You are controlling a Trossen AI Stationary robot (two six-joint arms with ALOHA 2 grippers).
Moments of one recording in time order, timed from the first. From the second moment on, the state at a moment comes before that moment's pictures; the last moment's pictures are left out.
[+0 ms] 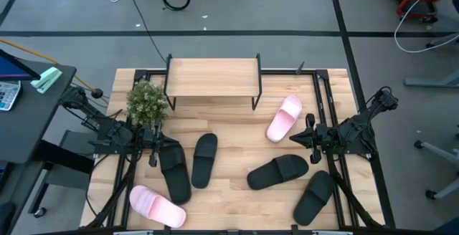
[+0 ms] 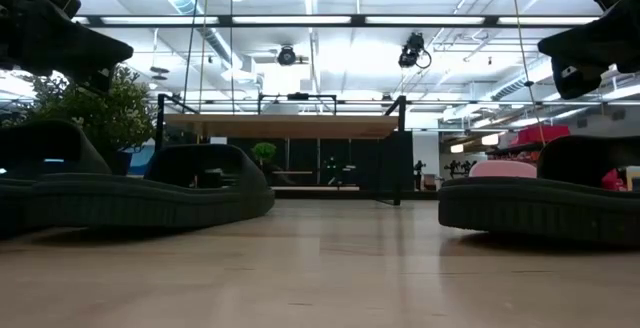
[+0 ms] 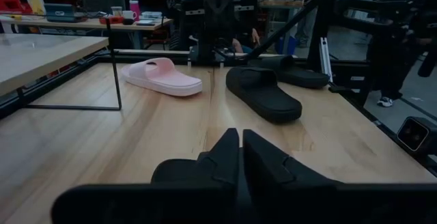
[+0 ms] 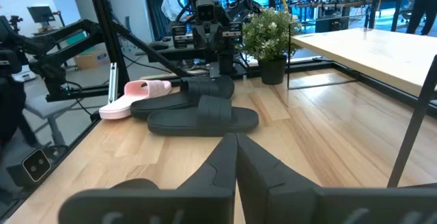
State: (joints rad) left arm -0.62 0.25 0.01 0.16 -0.63 -0.12; right arm 0.61 0.09 0.04 -0.01 0.62 0.18
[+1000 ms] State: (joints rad) left arm -0.62 0.25 0.01 0.16 -0.63 -0.12; right arm 0.61 0.09 0.04 -0.01 0.62 0.18
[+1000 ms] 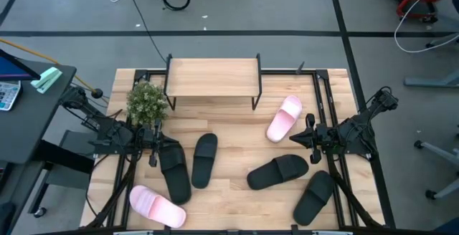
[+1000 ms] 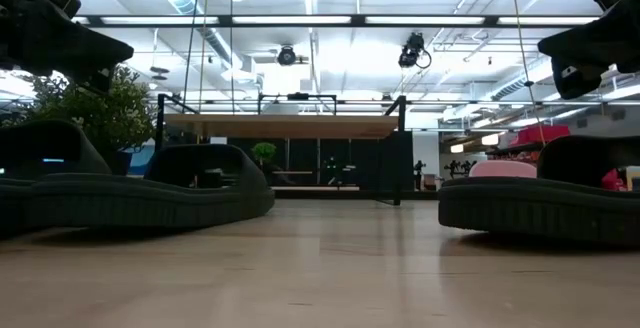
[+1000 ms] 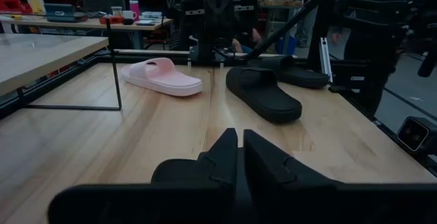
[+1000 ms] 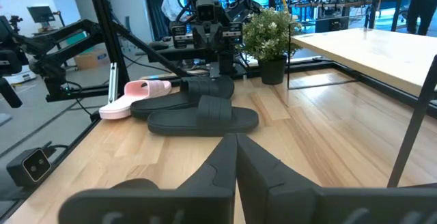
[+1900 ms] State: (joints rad) left arm -0.61 0.25 0.01 0.28 -0.63 -0.22; right arm 0.61 0.09 0.04 0.20 0.71 0.16
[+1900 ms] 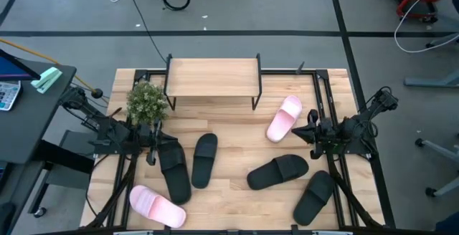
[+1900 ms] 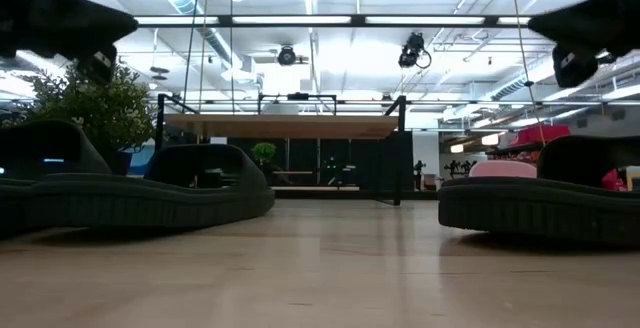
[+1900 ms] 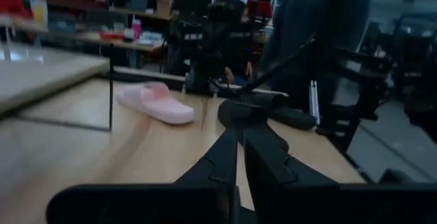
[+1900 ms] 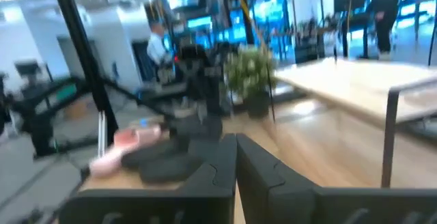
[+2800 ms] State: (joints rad) left arm -0.50 0.31 0.35 0.18 -0.66 0.21; right arm 0.55 0.79 0.07 0.57 0.64 0.29
